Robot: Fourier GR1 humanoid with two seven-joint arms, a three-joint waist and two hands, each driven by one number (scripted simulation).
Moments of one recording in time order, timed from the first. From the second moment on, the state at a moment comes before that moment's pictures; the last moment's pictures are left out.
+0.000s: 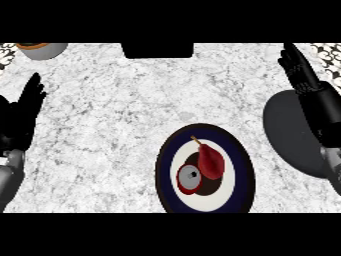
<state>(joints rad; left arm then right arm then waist) -0.26 0.52 -0.15 -1.37 0.24 0.34 0.18 -0.37 -0.56 0.27 -1.63 -0.22 -0.20 -0.01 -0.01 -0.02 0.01</state>
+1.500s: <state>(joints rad) -0.11 0.29 -0.29 -1.50 0.43 0.13 0.15 -0.63 -0.54 1.04 -1.58 1.18 0.12 0.12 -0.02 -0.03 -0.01</state>
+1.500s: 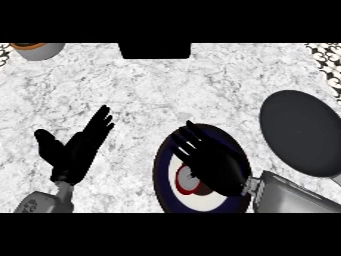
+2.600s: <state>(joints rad) -0.08 0.26 -0.29 -1.53 0.38 0.09 0.15 -0.44 -0.15 1.24 -1.50 1.59 0.62 0.67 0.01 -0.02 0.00</state>
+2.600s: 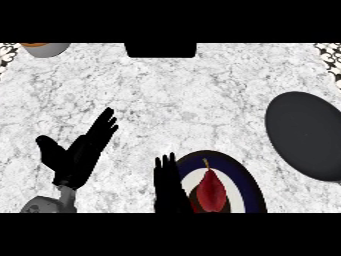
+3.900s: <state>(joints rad) -0.08 0.20 -0.22 -1.54 0.32 0.05 0.20 -0.50 -0.24 1.07 -1.28 1.81 0.36 0.43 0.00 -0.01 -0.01</state>
